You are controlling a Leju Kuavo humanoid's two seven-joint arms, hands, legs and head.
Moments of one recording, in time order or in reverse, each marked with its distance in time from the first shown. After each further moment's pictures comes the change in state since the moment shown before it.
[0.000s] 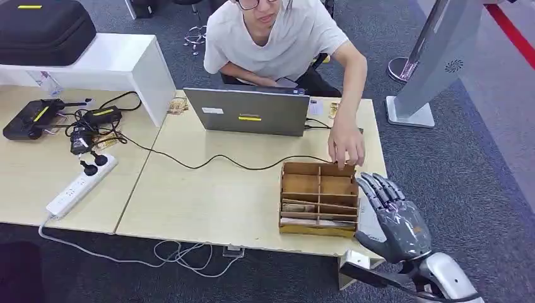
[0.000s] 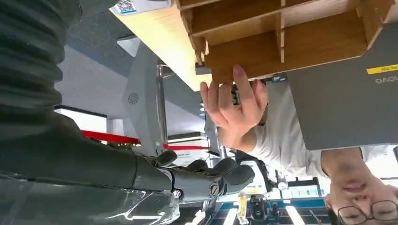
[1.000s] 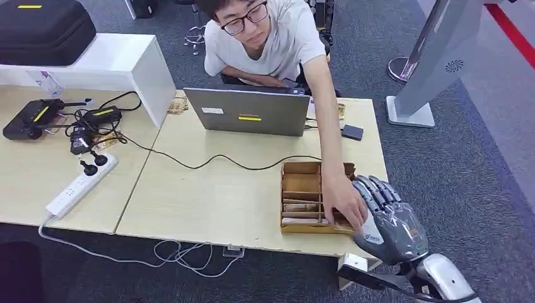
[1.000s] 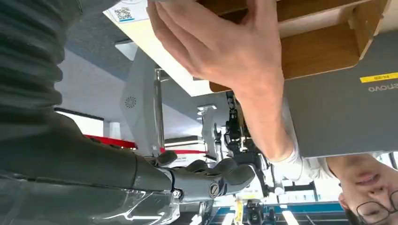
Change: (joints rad) left arm -0.004 0.000 0.002 0.000 -0.010 0.001 0.000; right arm 0.002 0.000 0.016 0.007 0.000 0.009 -0.002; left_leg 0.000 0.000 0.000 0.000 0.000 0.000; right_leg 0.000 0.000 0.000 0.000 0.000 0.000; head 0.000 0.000
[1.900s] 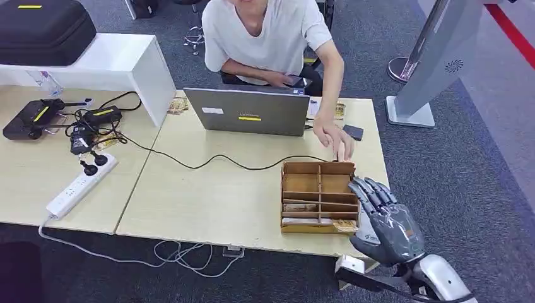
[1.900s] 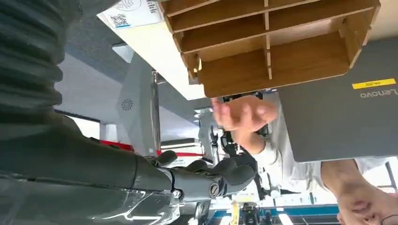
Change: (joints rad) left arm -0.001 0.000 0.000 0.000 -0.002 0.000 0.000; right arm 0.000 0.000 0.016 0.006 0.000 0.000 0.000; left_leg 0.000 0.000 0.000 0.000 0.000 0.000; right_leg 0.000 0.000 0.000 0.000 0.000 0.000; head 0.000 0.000
